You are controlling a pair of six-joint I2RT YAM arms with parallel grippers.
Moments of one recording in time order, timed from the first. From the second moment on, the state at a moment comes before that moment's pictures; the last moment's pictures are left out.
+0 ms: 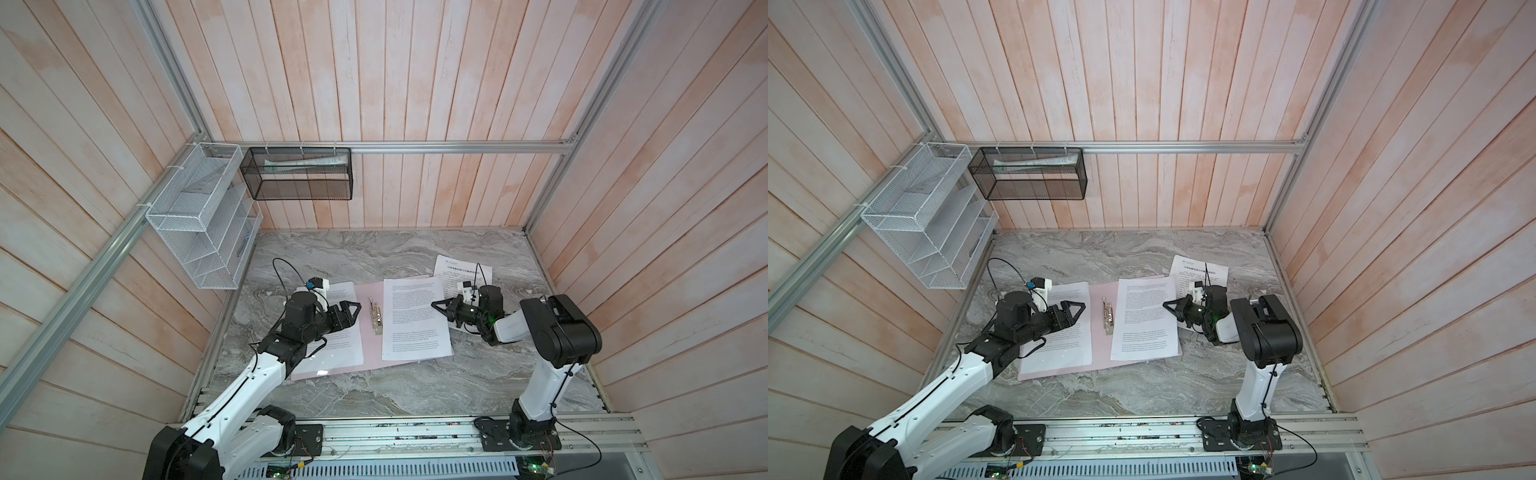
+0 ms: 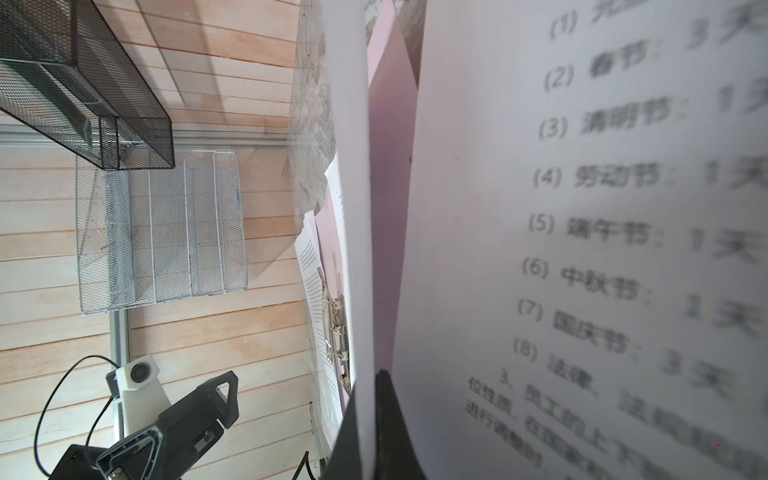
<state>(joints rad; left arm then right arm) -0.35 1.01 0.58 -0.11 0.32 -0.64 0.19 1.88 0.56 0.83 -0.81 1.13</state>
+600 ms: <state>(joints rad) -0.35 1.04 0.58 -0.10 0.32 -0.63 0.25 1.90 0.75 0.58 -0.83 0.90</state>
